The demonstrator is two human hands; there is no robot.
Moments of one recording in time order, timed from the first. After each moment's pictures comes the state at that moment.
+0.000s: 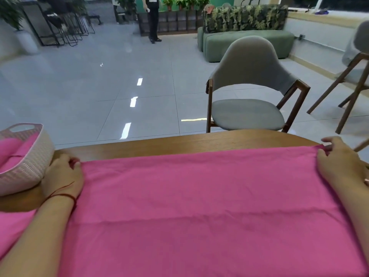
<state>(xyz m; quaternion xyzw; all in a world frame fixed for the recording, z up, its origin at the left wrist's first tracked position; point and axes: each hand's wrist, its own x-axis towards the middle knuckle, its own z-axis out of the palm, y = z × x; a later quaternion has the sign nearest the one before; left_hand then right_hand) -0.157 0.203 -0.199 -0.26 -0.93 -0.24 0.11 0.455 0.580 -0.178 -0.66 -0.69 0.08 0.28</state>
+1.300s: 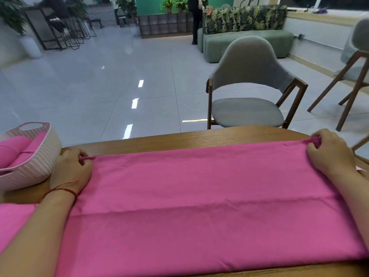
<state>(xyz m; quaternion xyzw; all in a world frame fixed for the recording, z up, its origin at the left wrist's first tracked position) -0.145 0.197 -0.181 -0.31 -0.91 -0.26 0.07 0.457 0.586 -0.181 -0.62 -0.74 0.05 0.25</state>
